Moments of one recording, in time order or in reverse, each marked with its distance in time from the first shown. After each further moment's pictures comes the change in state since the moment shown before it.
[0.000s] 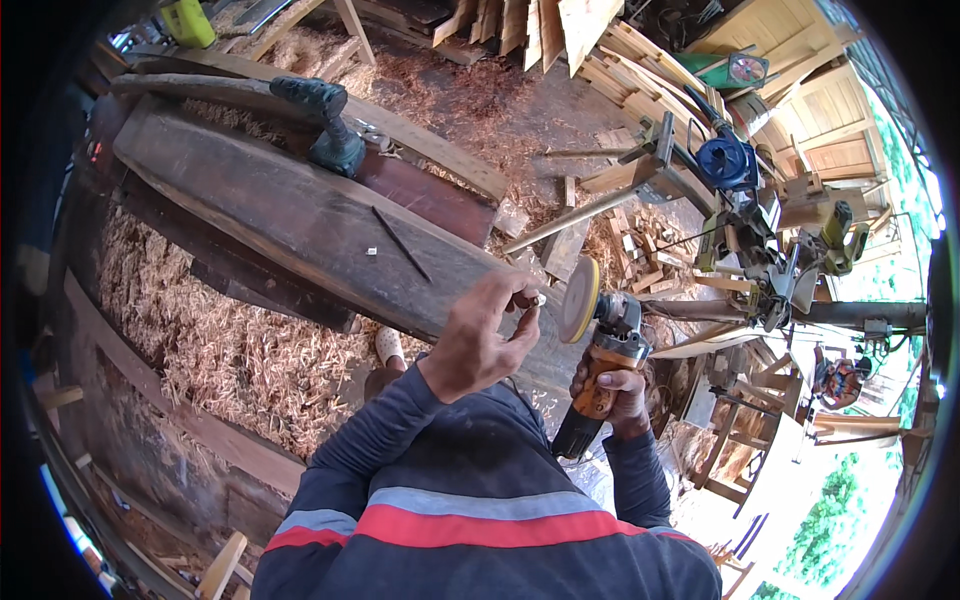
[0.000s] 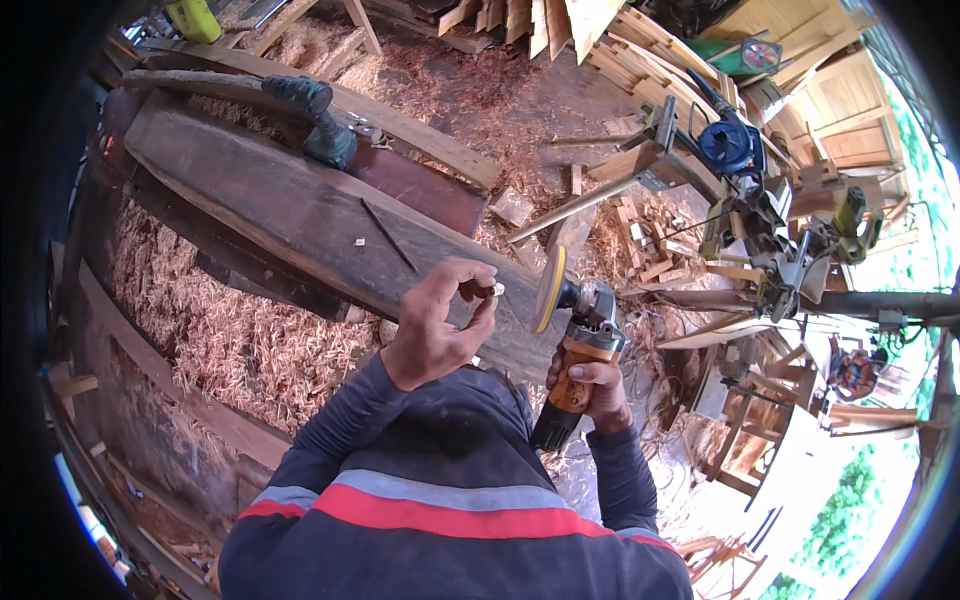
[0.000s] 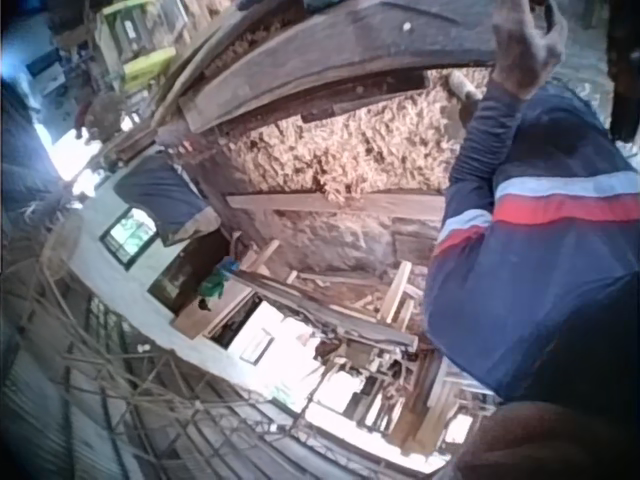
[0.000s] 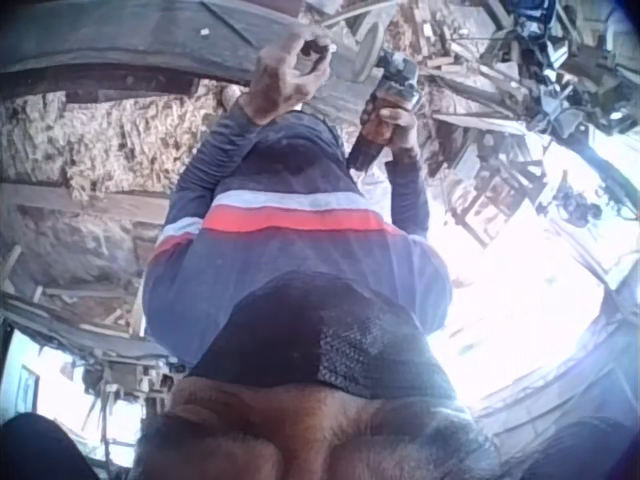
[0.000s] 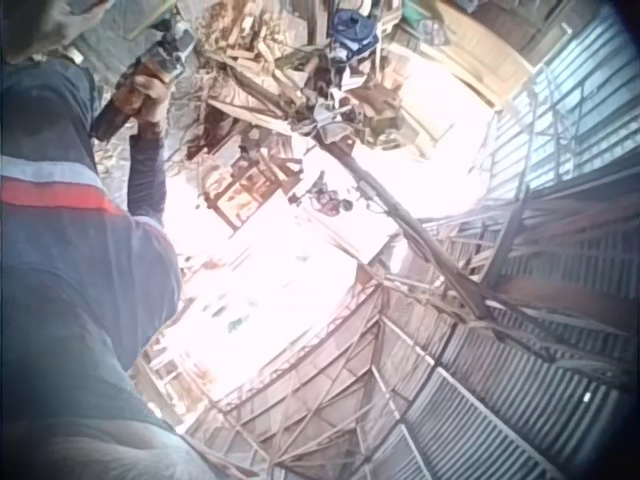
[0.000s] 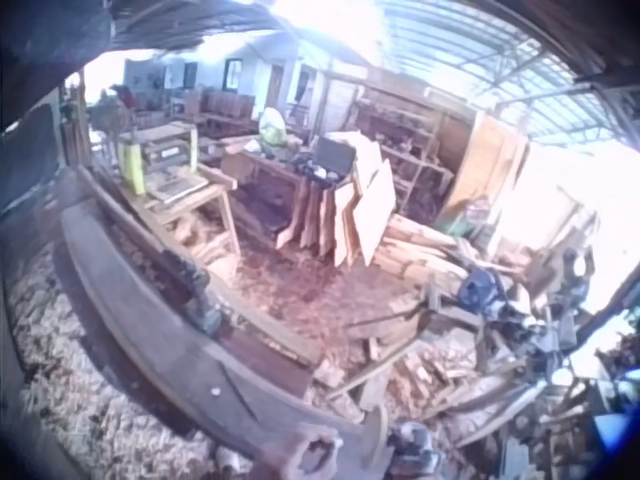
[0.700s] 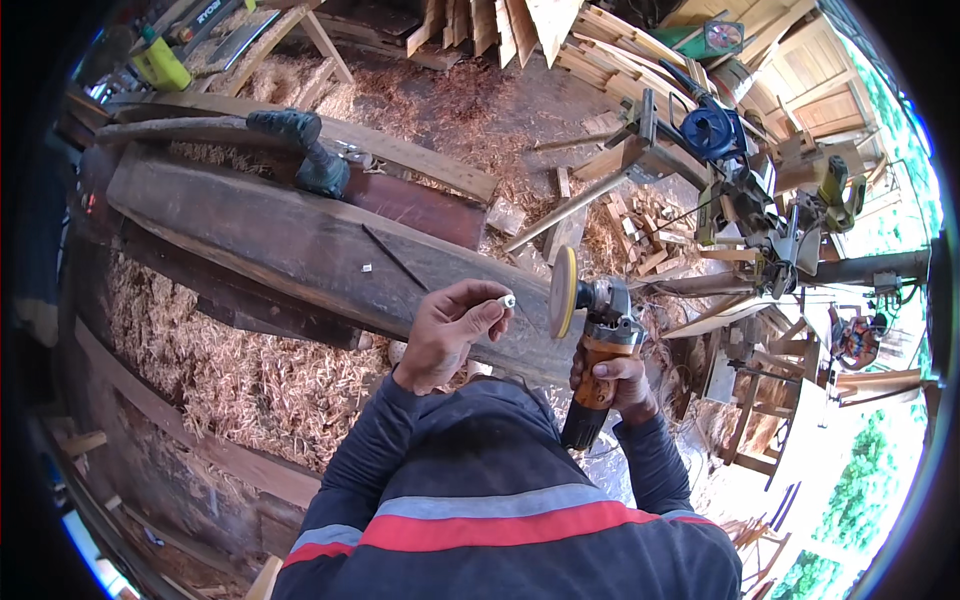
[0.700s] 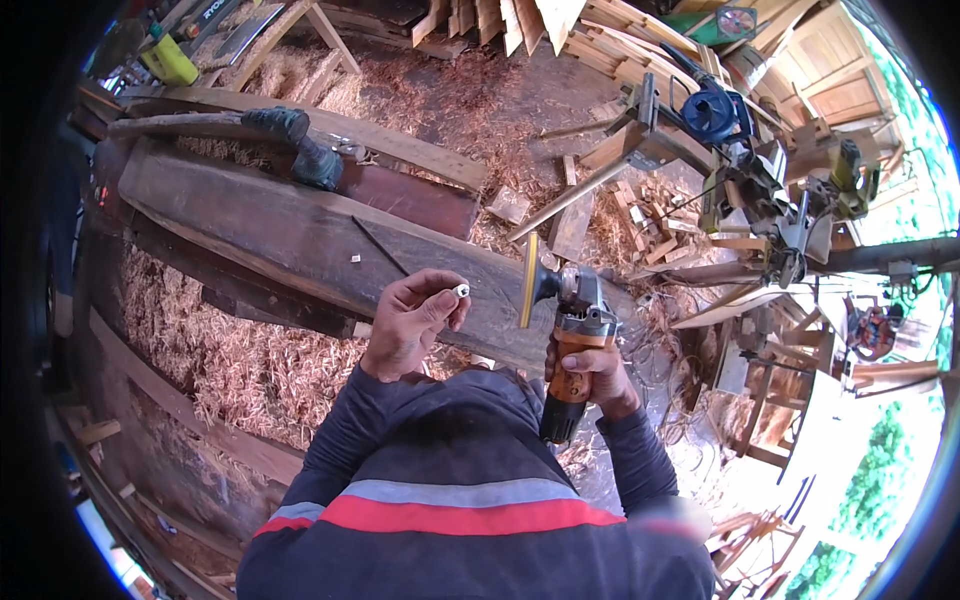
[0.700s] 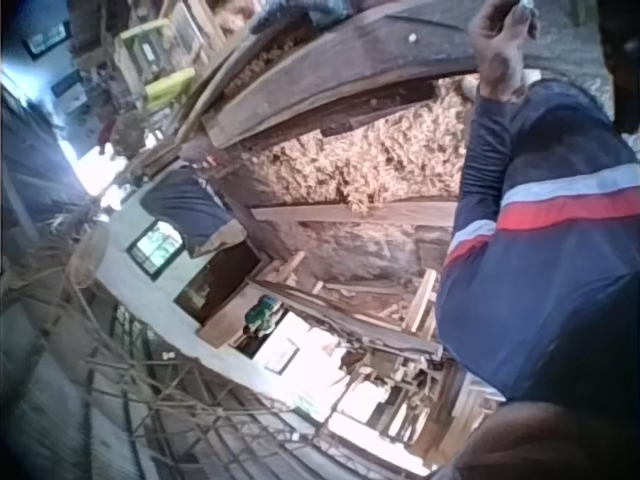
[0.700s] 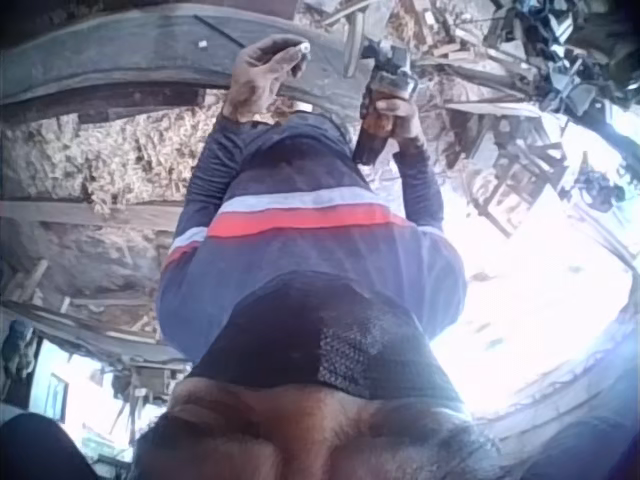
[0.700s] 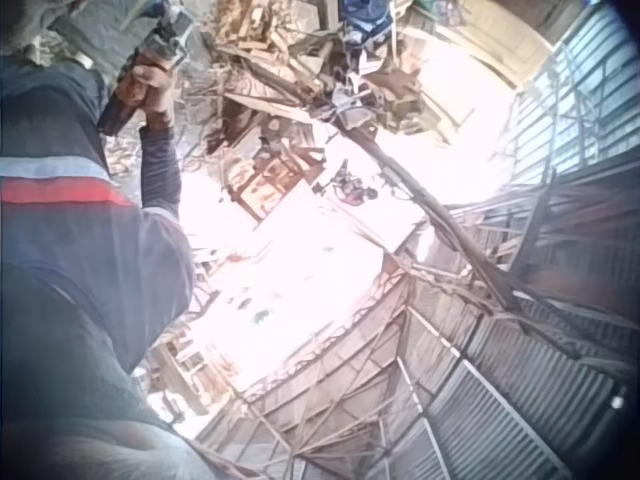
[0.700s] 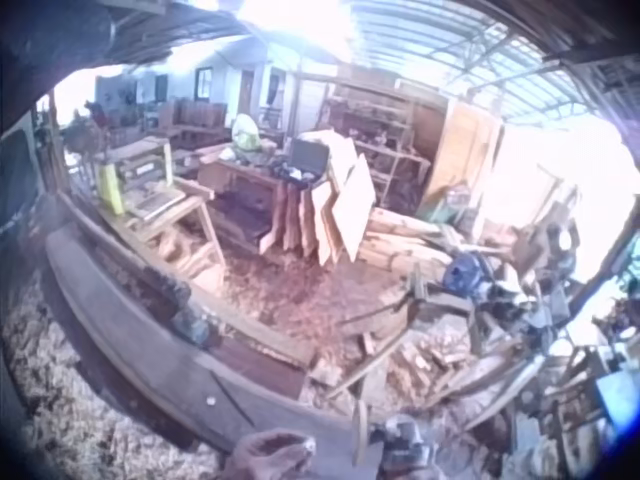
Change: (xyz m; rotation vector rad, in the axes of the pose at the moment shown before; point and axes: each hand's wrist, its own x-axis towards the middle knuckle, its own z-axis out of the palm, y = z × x) left_hand -0.014 -0.026 -0.018 -1.003 -0.148 -0.702; right_hand 0.004 -0.002 0.002 -0.084 -0.037 -0.020
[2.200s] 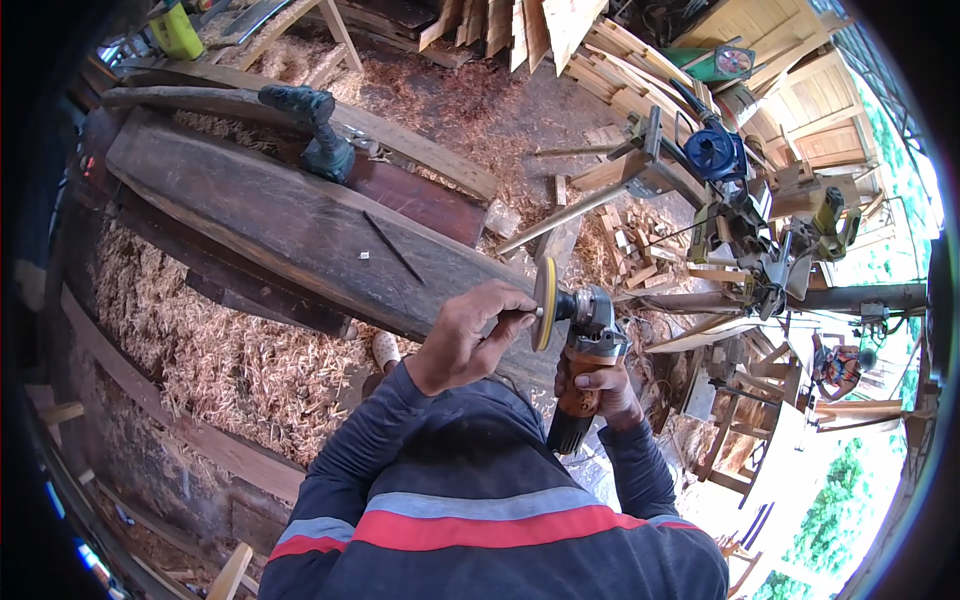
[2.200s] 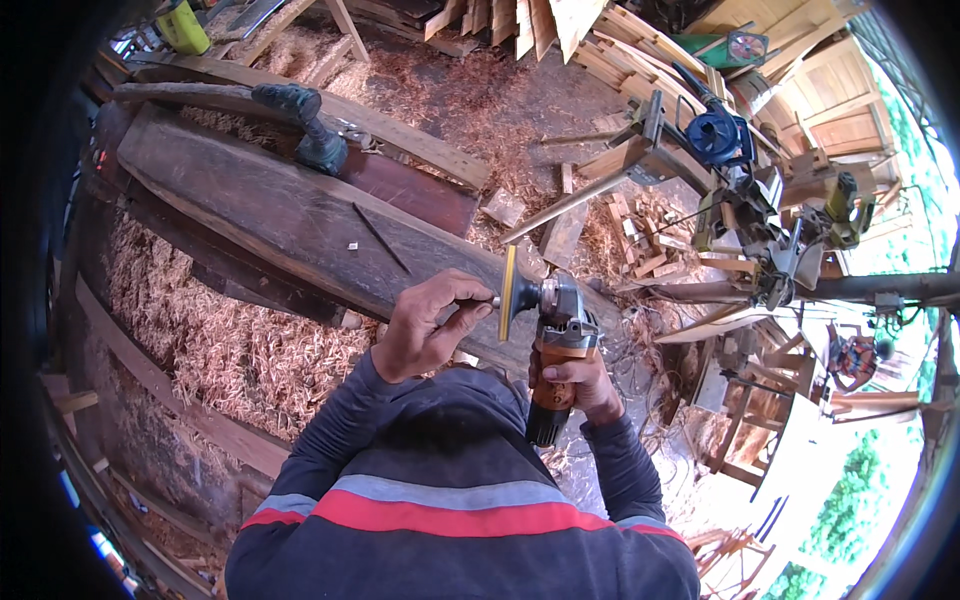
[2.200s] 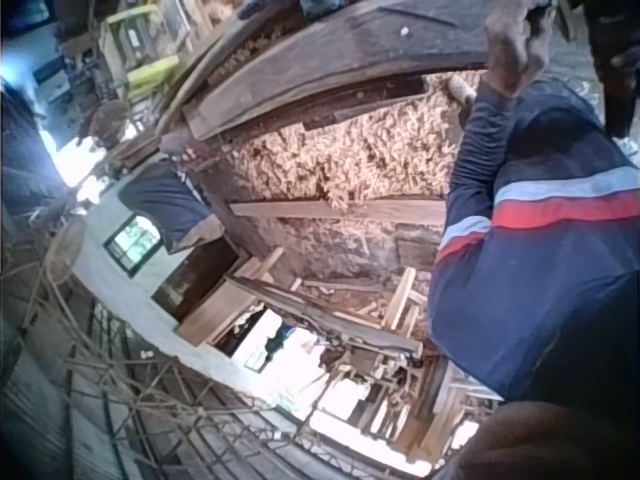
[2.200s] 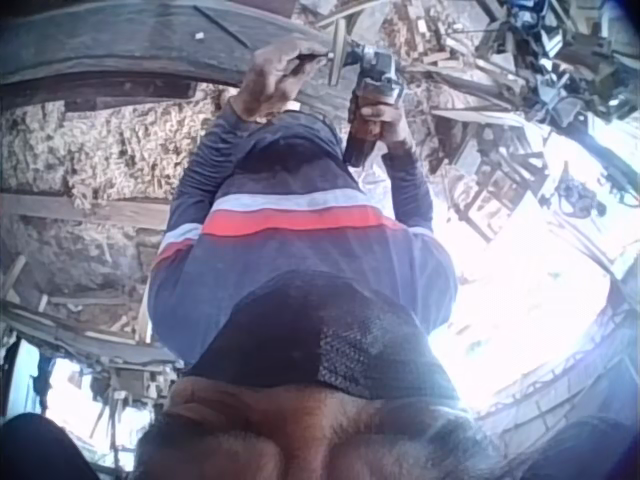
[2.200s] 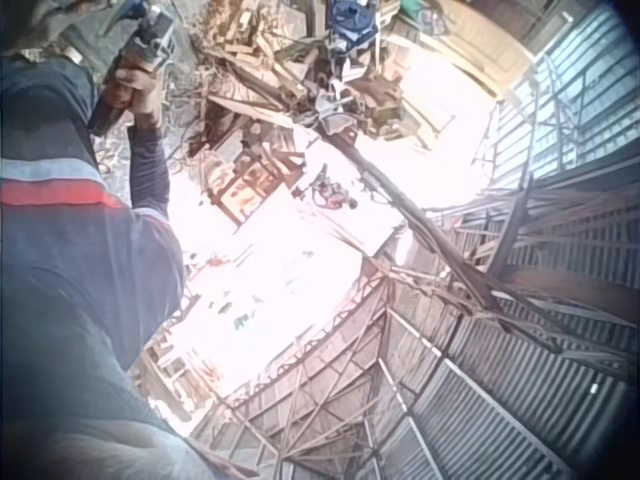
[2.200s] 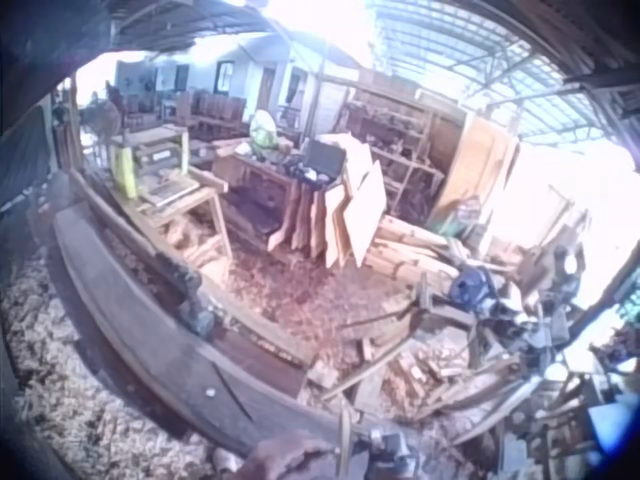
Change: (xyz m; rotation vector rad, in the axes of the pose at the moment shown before) left_hand 0.000 0.006 0.020 0.900 -0.062 0.554; right_hand -0.002 0.003 0.016 -0.078 -0.050 0.030
